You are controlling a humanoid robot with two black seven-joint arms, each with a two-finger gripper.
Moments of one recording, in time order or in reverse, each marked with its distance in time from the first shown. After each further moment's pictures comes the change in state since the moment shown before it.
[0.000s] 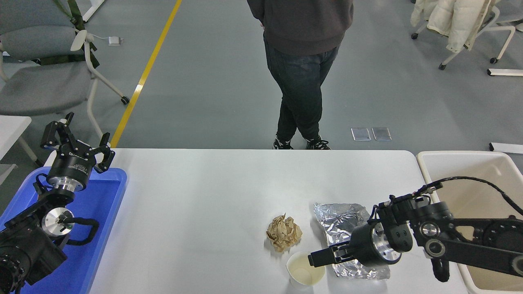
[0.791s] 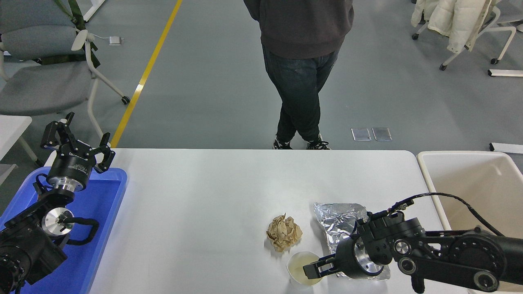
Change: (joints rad) left arm 0.000 0.000 0.000 0.000 0.000 -0.001 0.000; right arm -0.091 0.077 -0.003 -0.104 -0.172 -0.012 0.030
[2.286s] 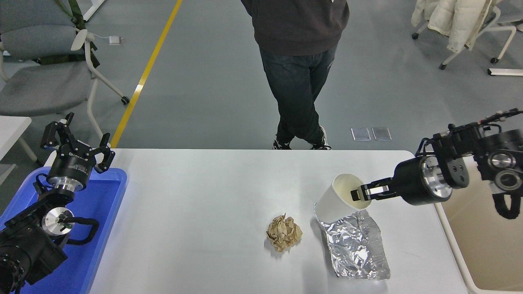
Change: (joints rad) left arm 0.000 0.000 0.001 0.000 0.000 0.001 0.000; right arm 0.362 -0.461 0.196 0.165 0.267 0.272 0.105
